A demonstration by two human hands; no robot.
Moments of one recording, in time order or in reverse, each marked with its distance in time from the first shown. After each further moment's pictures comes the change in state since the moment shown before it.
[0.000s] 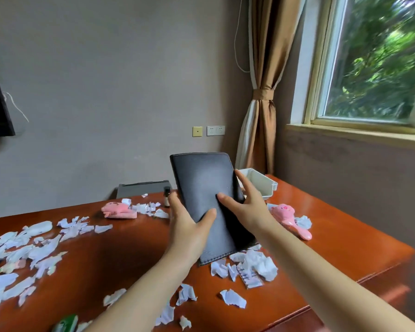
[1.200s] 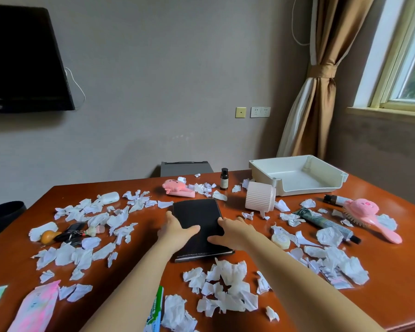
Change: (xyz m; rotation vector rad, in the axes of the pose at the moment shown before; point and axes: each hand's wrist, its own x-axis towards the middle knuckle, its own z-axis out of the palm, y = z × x) left_hand 0.082 -0.142 -0.147 0.573 -0.030 -0.534; right_hand 0.018 0.053 0.196 -0.975 -0.801 0.203
